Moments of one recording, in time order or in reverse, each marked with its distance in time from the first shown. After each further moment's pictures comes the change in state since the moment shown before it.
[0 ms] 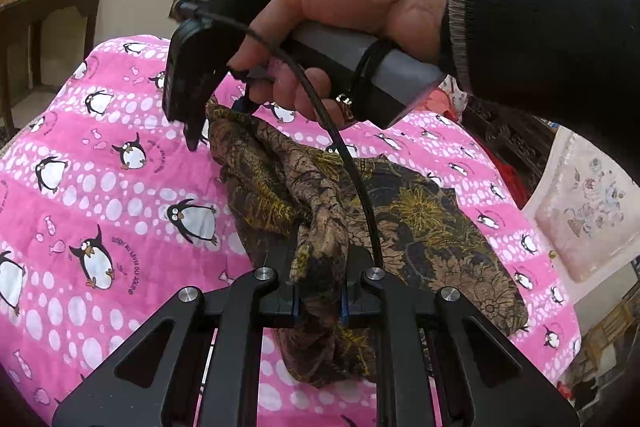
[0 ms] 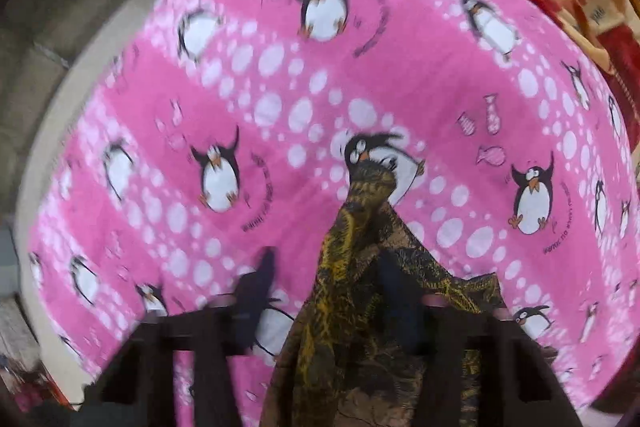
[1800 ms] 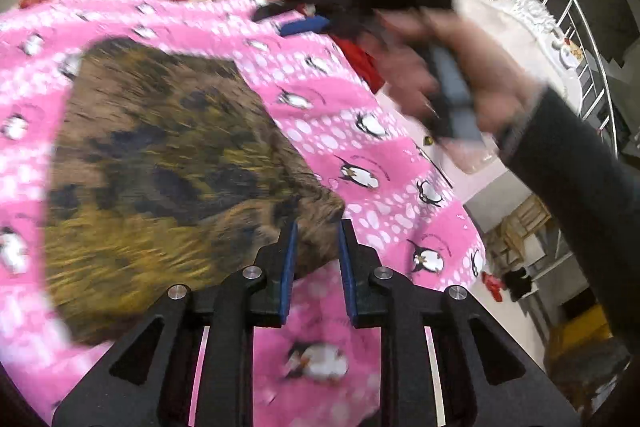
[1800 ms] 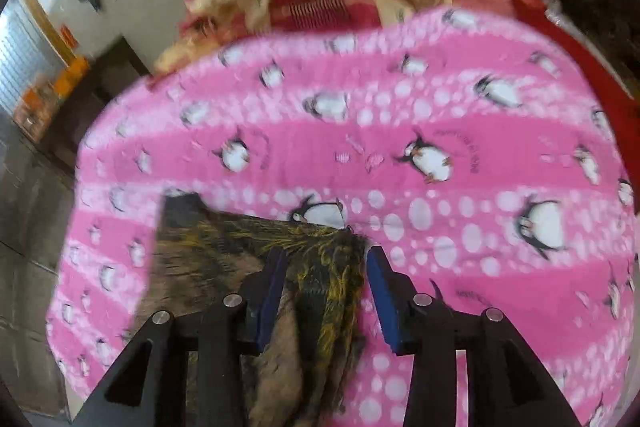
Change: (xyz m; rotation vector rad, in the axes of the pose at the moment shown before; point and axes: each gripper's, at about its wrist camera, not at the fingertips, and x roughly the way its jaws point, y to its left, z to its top) left arm 0.037 -0.193 -0.049 0.213 0.336 -0.430; right arm -0.093 -0.289 -0.359 0.632 -0.556 0.067
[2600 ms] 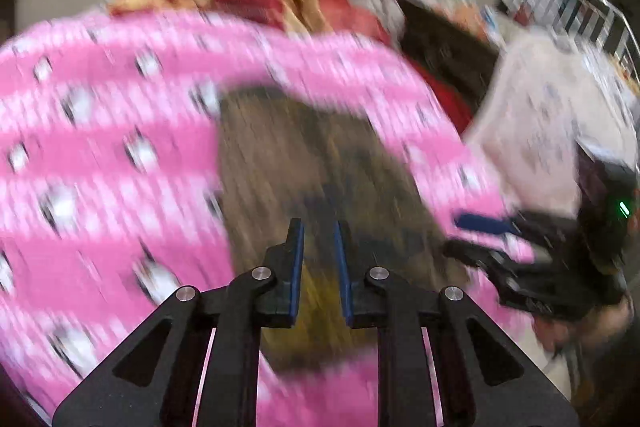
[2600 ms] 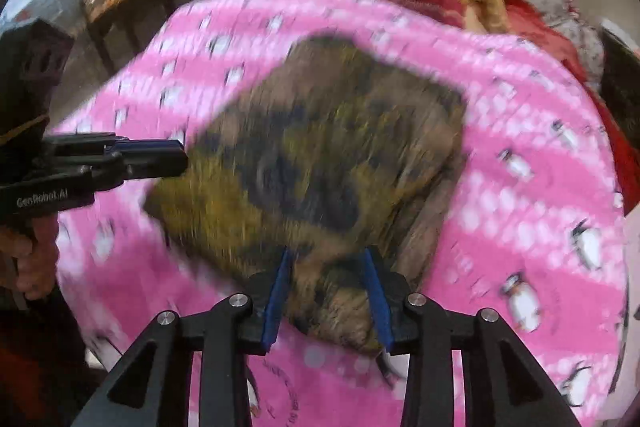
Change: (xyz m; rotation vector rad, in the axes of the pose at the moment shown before) left arm -0.042 0.088 0.053 -0.111 -0.105 0.261; right arm -0.048 0.094 -0.187 -0.354 -0.037 -0.061
